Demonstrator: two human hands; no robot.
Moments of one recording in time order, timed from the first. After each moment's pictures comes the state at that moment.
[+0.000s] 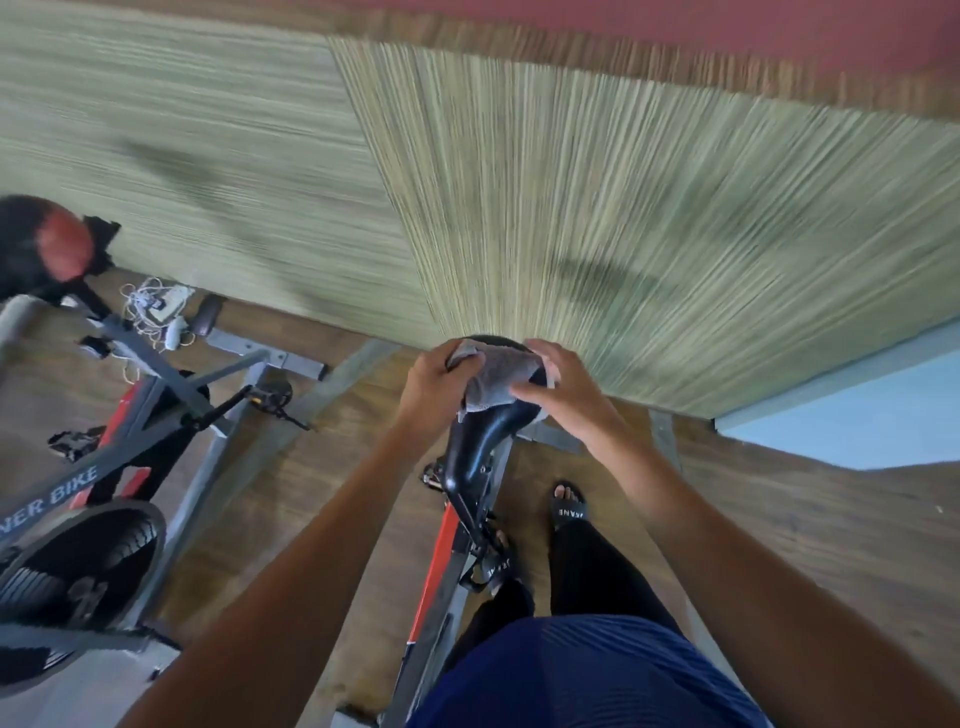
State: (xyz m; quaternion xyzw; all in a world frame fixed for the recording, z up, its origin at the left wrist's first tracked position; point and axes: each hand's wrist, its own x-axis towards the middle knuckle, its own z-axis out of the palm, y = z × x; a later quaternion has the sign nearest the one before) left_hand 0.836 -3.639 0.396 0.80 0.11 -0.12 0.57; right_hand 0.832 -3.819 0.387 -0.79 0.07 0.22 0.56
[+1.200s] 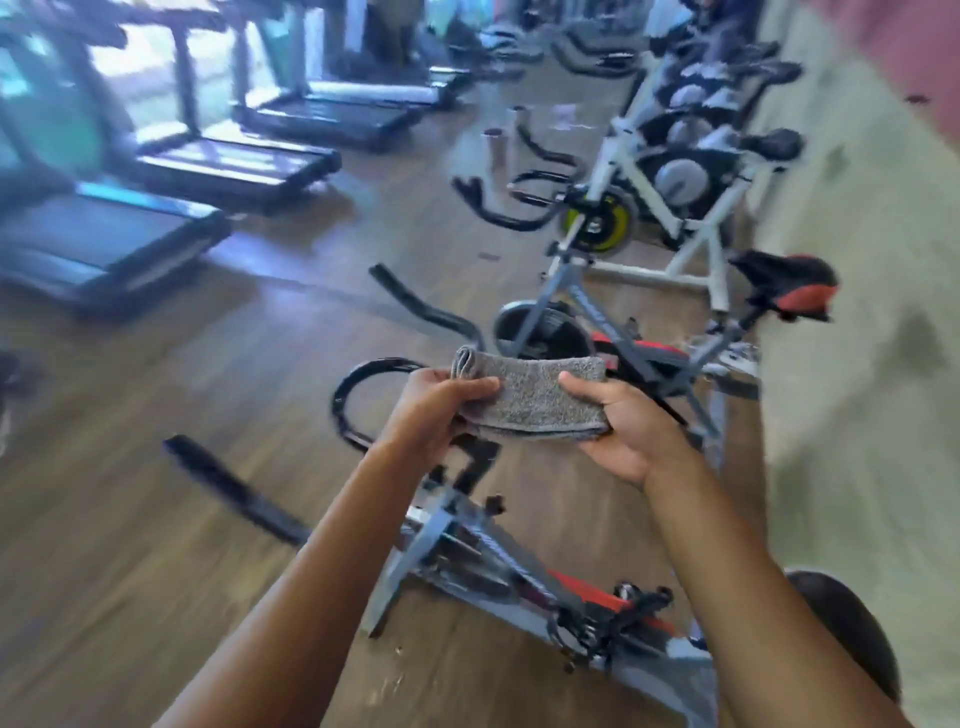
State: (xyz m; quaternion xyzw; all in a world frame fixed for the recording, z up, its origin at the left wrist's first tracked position) left_hand 0.433 -3.688 0.590 0.35 0.57 0.47 0.58; right_hand 0.618 -3.667 0.569 -0.40 -0.27 0.76 0.44
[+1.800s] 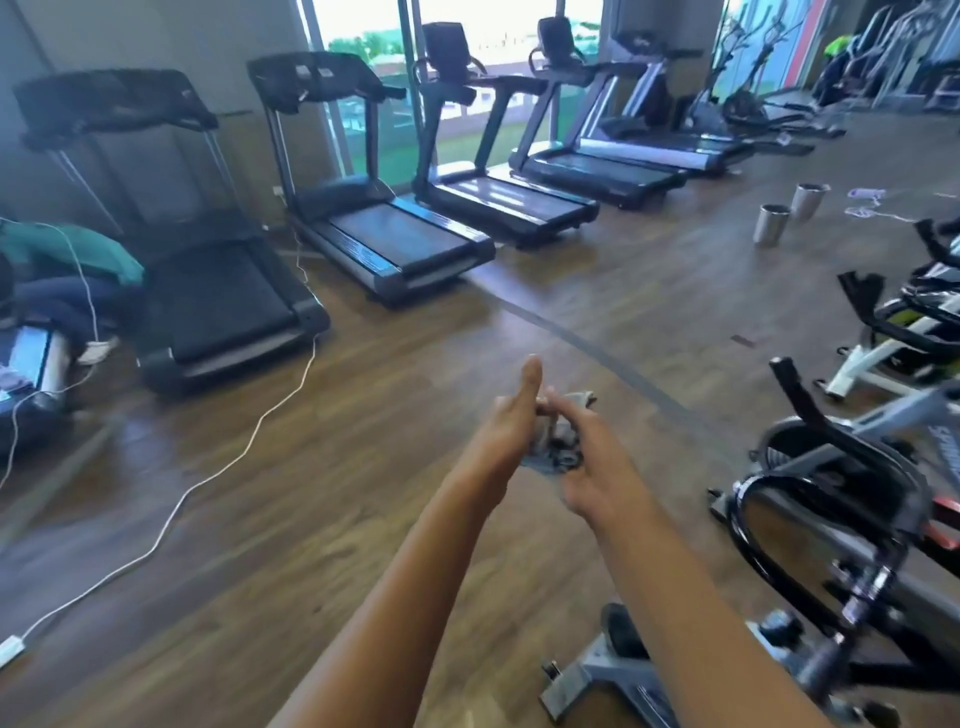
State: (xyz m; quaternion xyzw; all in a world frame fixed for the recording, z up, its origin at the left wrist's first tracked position) left_hand 0.018 -3.769 0.620 0.30 0.71 0.52 0.38; right_hand 0.094 -3.711 0.583 -0.32 -0.33 0.83 0.31
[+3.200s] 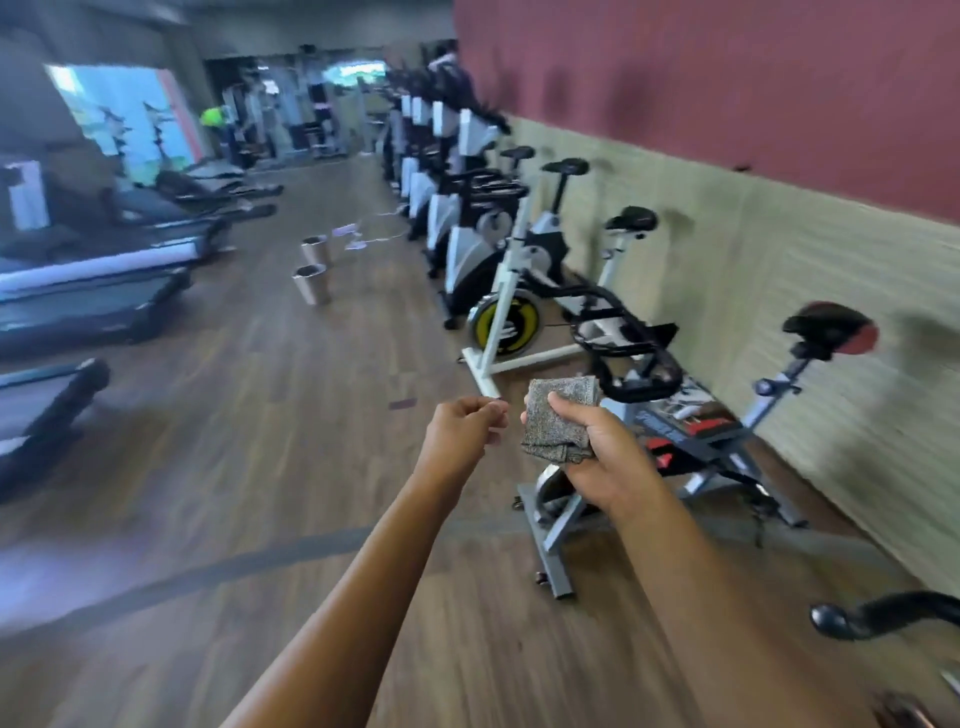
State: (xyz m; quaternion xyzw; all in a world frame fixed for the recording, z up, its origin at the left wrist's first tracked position) left_hand -0.057 -3.014 0.623 0.63 0.44 0.30 0.56; right_hand 0.074 -3.092 0.614 -0.45 -0.10 0.54 0.71
